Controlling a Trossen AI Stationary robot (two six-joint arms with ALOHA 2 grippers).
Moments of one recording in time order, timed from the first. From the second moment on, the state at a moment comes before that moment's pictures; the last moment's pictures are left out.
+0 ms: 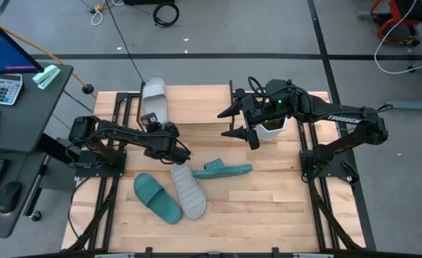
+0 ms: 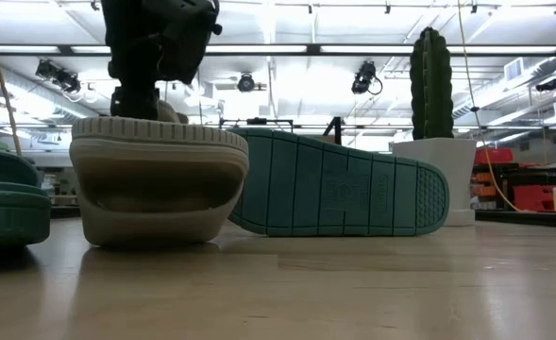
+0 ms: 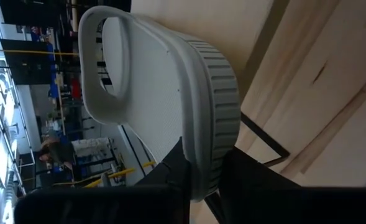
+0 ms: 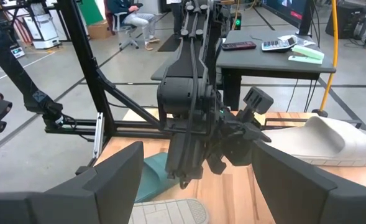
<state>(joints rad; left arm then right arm) -0.08 1.67 1.22 -1.57 -0.94 -0.72 -0.14 1.35 1.44 -0.31 -0.32 0.03</state>
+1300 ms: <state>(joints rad) -0.09 1.46 1.24 -1.57 -0.81 -0.85 -0.13 1.35 1.44 -0.35 -0.31 0.02</state>
